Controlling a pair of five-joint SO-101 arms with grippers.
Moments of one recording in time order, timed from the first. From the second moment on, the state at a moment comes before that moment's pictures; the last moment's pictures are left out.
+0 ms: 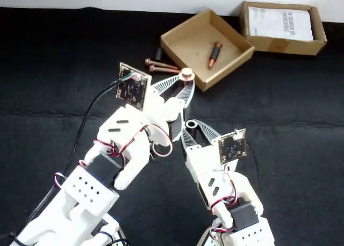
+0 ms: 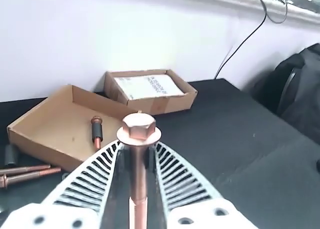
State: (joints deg) left arm 30.8 -53.1 52.2 12.6 16.4; right arm -28.0 -103.1 95.3 29.3 -5.5
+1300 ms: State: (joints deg) left arm 33.7 -53.7 67.2 3.1 20.5; right arm -28.1 -103.0 95.3 26.2 -8.7
